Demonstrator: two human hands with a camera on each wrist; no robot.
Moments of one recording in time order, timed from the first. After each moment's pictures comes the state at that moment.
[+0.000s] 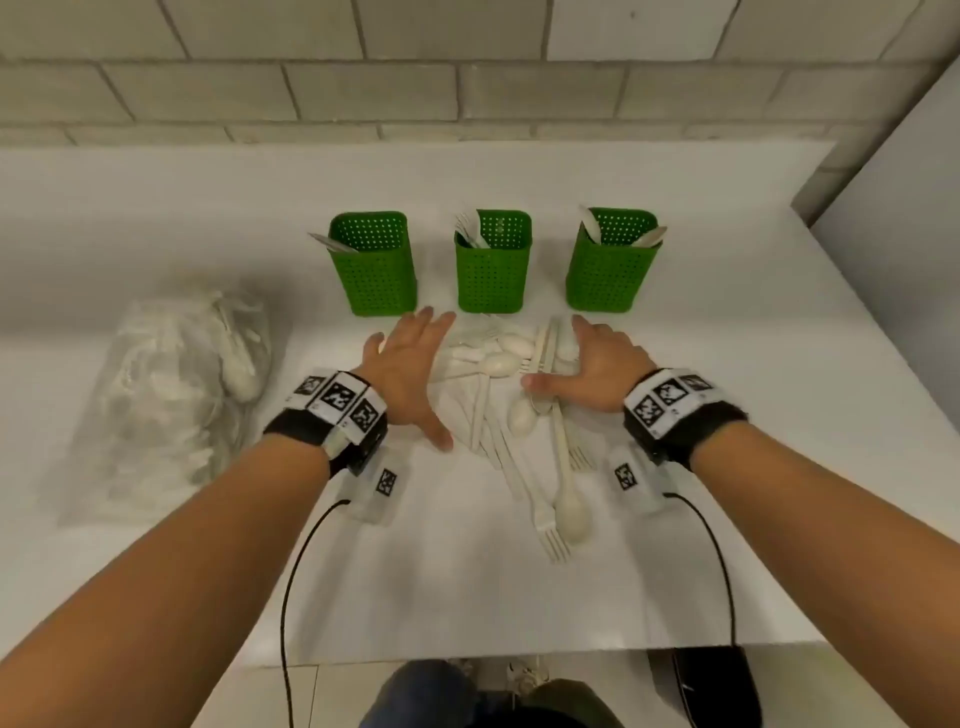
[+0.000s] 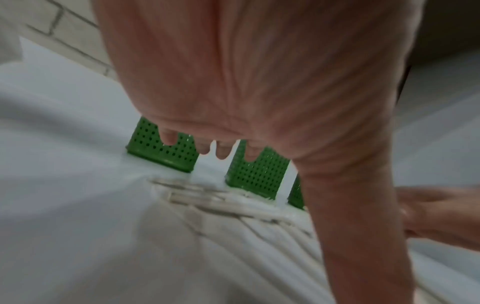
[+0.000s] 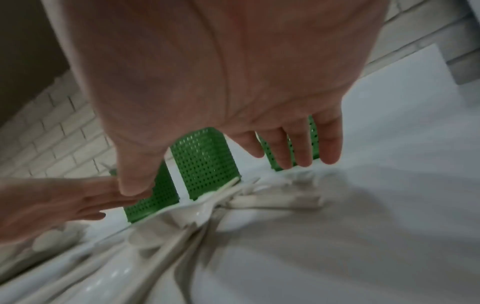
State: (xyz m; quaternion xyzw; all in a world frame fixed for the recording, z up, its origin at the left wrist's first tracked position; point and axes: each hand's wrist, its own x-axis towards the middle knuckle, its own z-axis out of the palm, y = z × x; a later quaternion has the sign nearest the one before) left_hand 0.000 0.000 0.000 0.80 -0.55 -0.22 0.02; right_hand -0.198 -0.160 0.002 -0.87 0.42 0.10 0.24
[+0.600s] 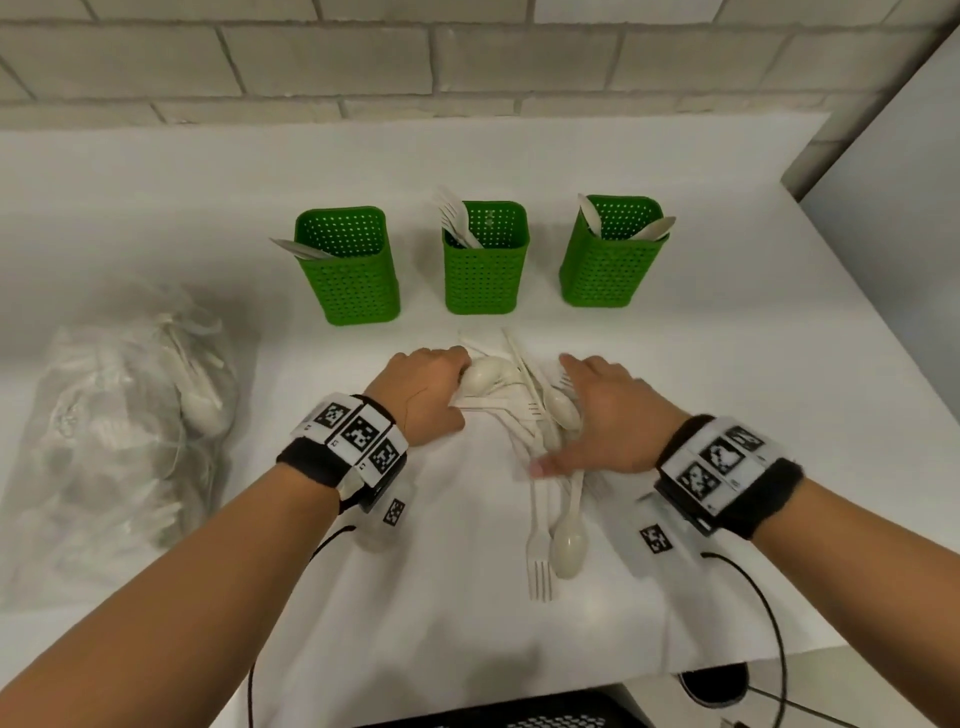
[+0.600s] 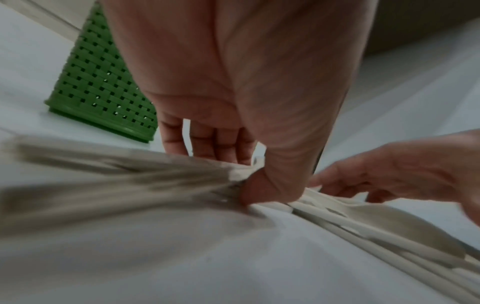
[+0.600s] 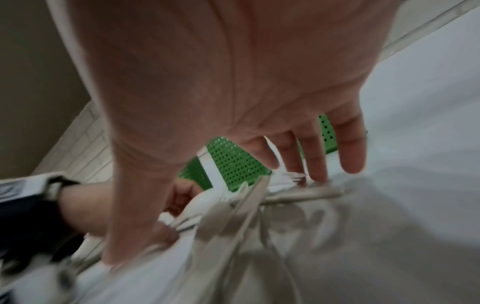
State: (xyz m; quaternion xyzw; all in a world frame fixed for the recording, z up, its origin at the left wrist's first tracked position) left_hand -0.001 -0.025 -0.020 0.75 -0.62 -0.21 0.04; right_hand -0.210 -0.126 0.014 -0.90 0.35 0.18 0.20
